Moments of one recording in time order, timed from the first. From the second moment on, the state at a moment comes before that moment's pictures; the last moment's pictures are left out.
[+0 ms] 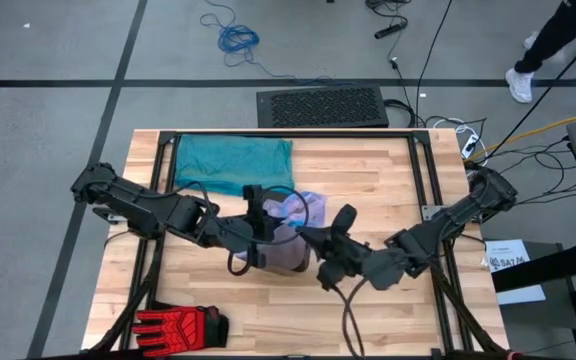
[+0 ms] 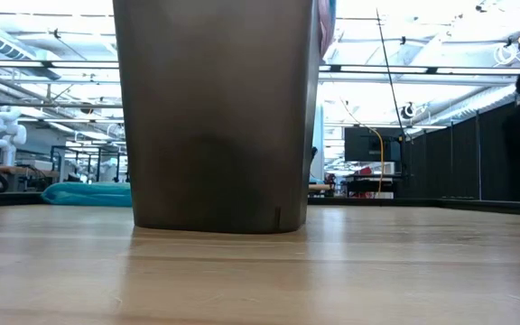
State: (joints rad) left arm -0.37 1.48 1.48 -0.64 -0.60 0.14; right arm 0.56 1.60 1.48 -0.06 1.05 -0.90
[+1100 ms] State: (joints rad) left arm -0.37 1.48 1.49 -0.61 -0.61 0.14; right arm 0.47 1.60 1.48 -0.34 0.91 -0.56
